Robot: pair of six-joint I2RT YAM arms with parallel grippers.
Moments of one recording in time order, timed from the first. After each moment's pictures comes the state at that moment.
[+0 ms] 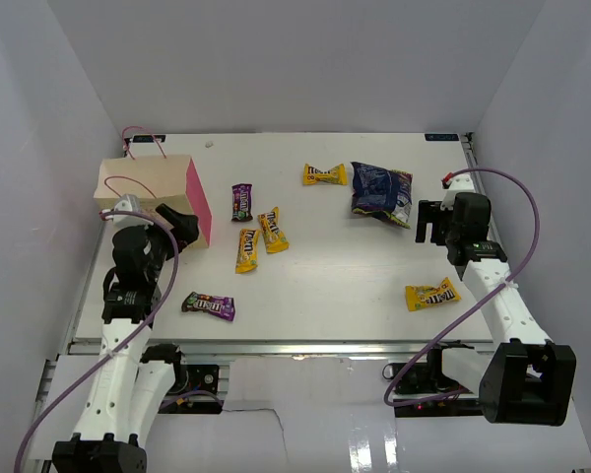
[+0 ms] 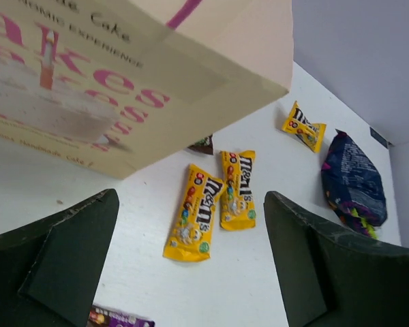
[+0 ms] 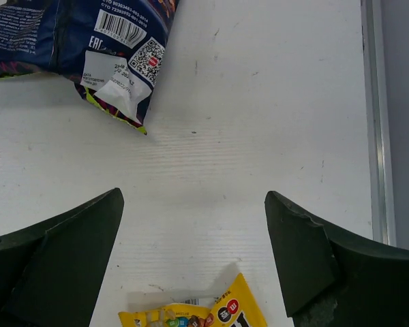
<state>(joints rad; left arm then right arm) -0.01 0.69 0.63 -0.20 -0.01 -0.57 0.00 1.09 0.75 -0.25 0.03 -0.07</state>
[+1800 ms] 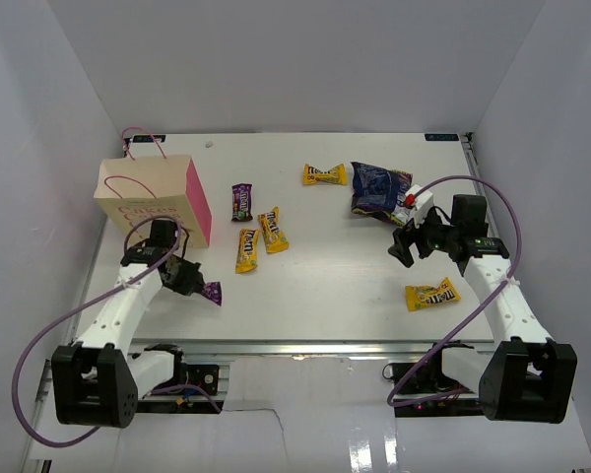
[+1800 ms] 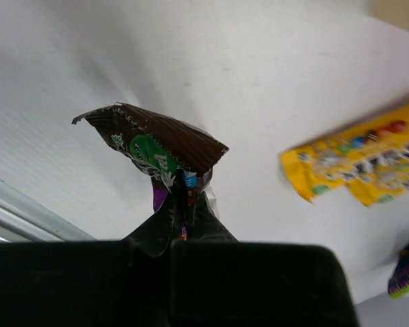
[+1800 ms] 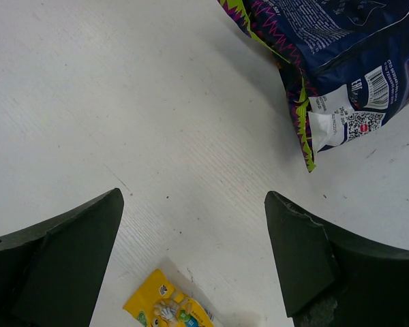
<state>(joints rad) -0.07 1.13 0.70 -0.86 -0.04 -1.22 -0.01 1.11 0.79 -0.44 -0.64 -0.59</state>
